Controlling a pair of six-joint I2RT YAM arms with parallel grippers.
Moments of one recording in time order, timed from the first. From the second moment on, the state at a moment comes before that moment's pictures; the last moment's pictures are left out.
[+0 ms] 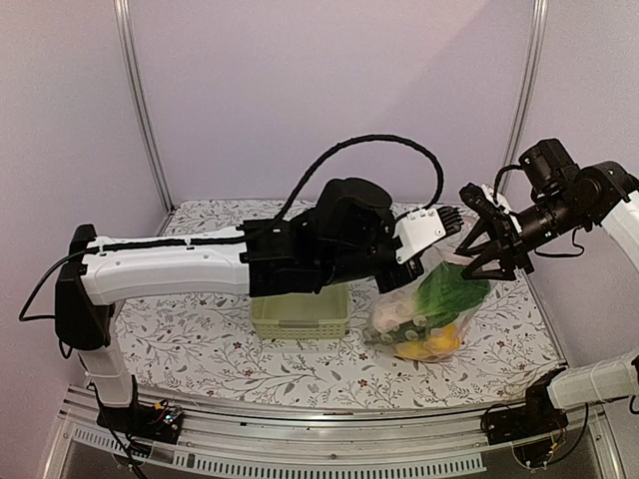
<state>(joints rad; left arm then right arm) -1.28 1.87 1.72 -0.18 -0.28 0.45 0.41 1.18 1.45 -1.32 -0.75 -0.78</state>
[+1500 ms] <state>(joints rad) -0.94 1.77 1.07 0.82 0.42 -0.21 0.44 1.13 1.40 -1.23 -0.76 -0.70</state>
